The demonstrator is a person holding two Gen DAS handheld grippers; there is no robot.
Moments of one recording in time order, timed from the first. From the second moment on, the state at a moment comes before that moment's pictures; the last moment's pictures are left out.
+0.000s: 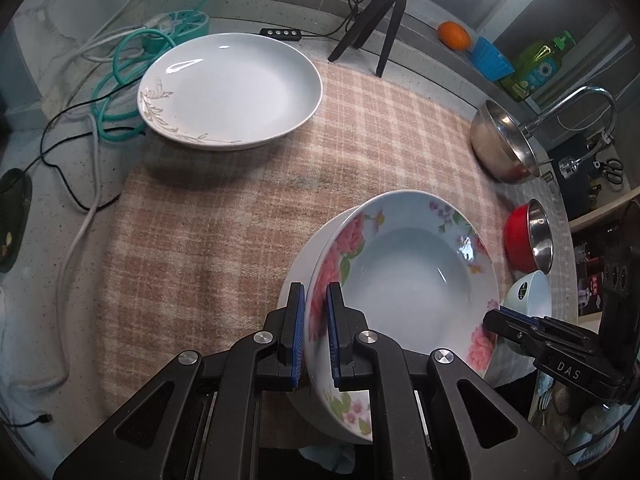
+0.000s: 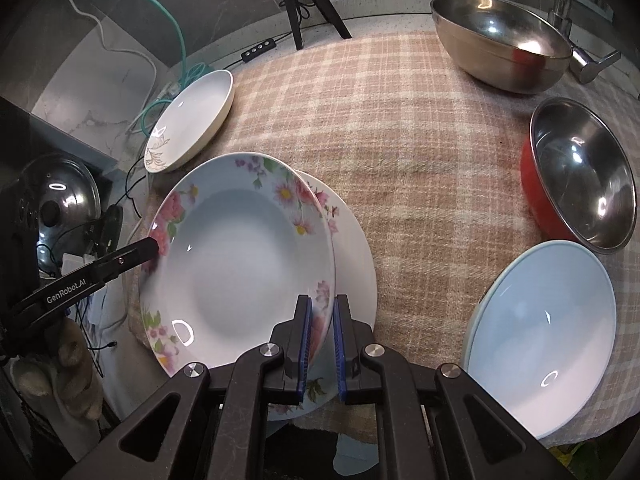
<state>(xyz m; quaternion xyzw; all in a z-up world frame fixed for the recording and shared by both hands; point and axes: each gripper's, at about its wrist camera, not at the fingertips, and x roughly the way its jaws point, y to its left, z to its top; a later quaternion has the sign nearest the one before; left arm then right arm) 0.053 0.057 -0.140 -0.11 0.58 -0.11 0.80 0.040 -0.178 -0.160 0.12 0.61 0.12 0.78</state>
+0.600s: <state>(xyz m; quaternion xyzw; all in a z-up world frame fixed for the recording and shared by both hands) 0.045 0.053 -0.157 -0.11 0.59 -0.11 0.79 0.034 -0.179 -0.176 0.11 0.62 0.10 0.77</state>
